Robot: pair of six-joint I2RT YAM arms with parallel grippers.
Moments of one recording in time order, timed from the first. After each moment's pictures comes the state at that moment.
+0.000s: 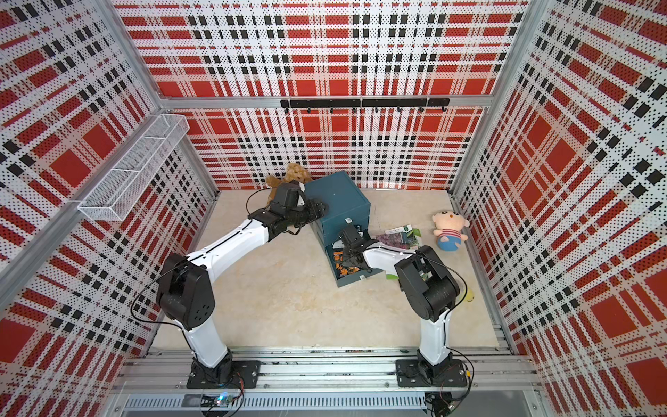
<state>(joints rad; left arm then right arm) -0.49 1.80 1.49 -0.29 0.13 -0.76 0.60 1.89 1.16 -0.32 0.14 0.58</state>
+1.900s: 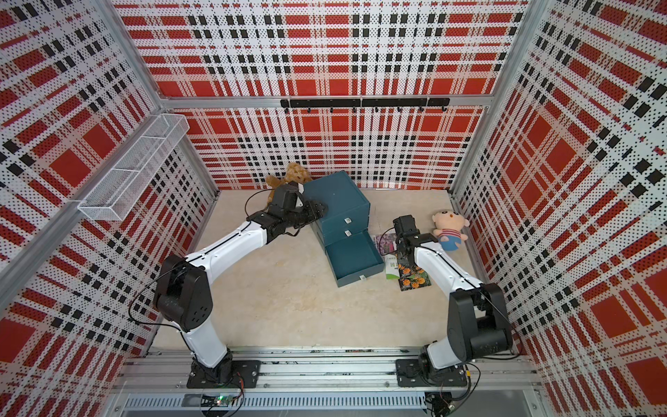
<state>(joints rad) -0.48 1.78 1.45 -0.25 0.15 -0.76 0.21 1.52 1.04 -0.67 0.42 0.17</state>
